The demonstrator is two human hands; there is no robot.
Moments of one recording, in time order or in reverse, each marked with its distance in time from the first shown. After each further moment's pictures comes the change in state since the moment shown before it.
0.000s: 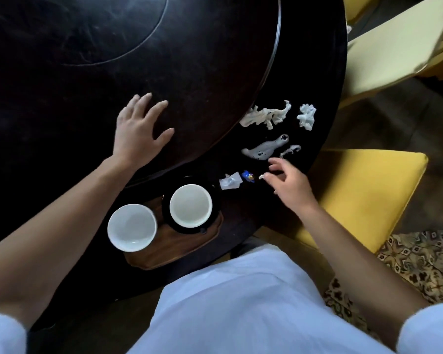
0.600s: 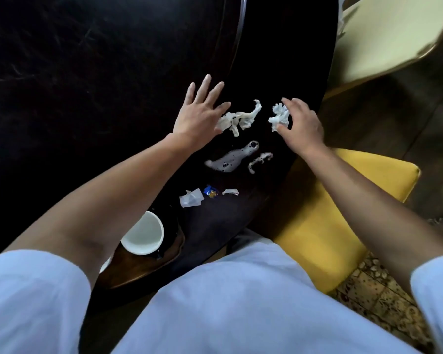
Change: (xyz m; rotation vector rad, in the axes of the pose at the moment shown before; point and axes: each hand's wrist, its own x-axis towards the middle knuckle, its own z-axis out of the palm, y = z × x) left_hand 0.136 0.195 0.114 0.341 -0.312 0.374; right_hand 0.201 0.058 -0.115 -0.462 0.034 -0.105
